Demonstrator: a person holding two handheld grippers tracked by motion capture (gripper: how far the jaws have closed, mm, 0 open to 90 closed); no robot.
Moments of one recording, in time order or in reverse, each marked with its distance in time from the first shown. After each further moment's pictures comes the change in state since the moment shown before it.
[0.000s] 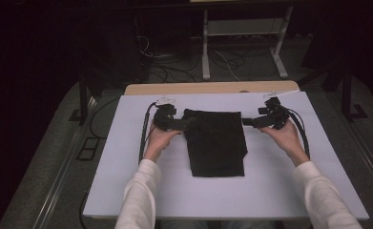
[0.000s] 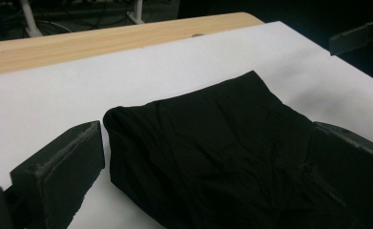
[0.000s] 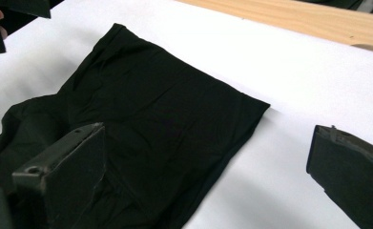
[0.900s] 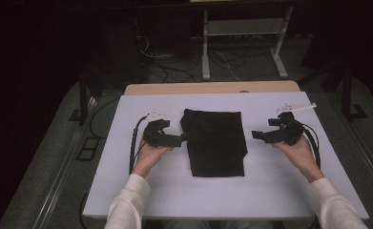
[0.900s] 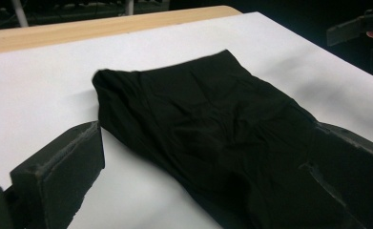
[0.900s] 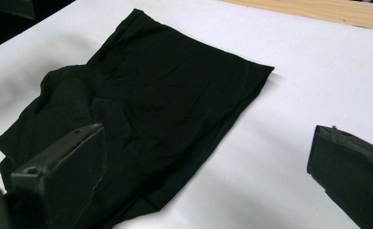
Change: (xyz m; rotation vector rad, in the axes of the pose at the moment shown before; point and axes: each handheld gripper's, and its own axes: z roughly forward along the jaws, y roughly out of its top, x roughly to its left) left arm -0.020 -0.034 -0.047 -0.001 -0.046 0.034; right arm 0.016 -0.043 -0.039 -0.044 -0.006 -0.002
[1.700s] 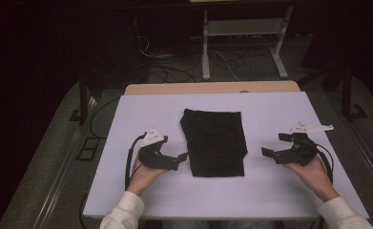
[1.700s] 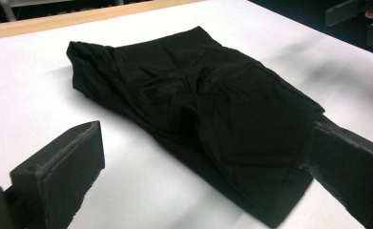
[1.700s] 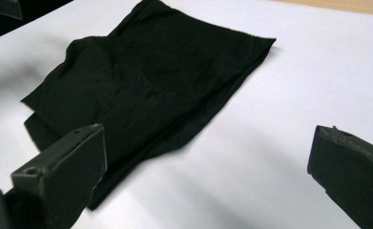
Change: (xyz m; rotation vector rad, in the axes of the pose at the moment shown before) left arm -0.031 -0.038 -0.036 -0.010 0.001 0.083; right arm 0.020 -0.047 -0.037 -0.040 -0.014 -0.023
